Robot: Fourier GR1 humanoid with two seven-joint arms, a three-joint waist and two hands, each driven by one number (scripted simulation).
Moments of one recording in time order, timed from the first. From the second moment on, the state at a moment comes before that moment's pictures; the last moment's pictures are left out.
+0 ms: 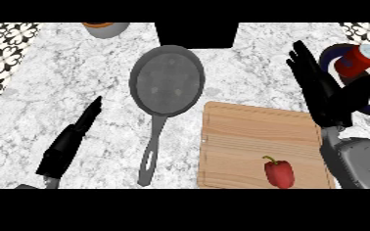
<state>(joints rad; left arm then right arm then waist) -0.02 0.53 -0.36 -1.45 0.18 0.12 -0.14 -0.29 -0.43 0.19 -1.54 -0.32 -0.22 0.15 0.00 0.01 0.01</state>
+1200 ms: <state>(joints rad) 0.07 0.52 -0.26 -1.55 0.14 0.30 0.06 0.52 -0.75 0.15 -2.05 0.26 -0.53 0.34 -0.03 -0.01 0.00</state>
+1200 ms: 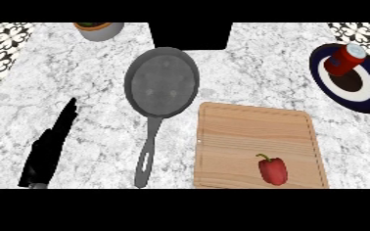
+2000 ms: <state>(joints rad) 0.03 0.48 -0.27 -1.57 0.09 0.26 0.09 0.13 -0.78 0.38 -2.26 0.36 -0.10 1.04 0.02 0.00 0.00</state>
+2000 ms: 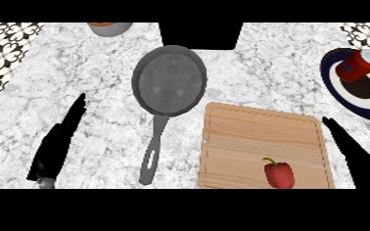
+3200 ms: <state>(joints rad) 0.05 0.45 -0.22 -1.57 0.06 0.23 0.10 -0.14 -0.59 0.61 -1.93 0.35 0.12 1.20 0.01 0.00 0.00</state>
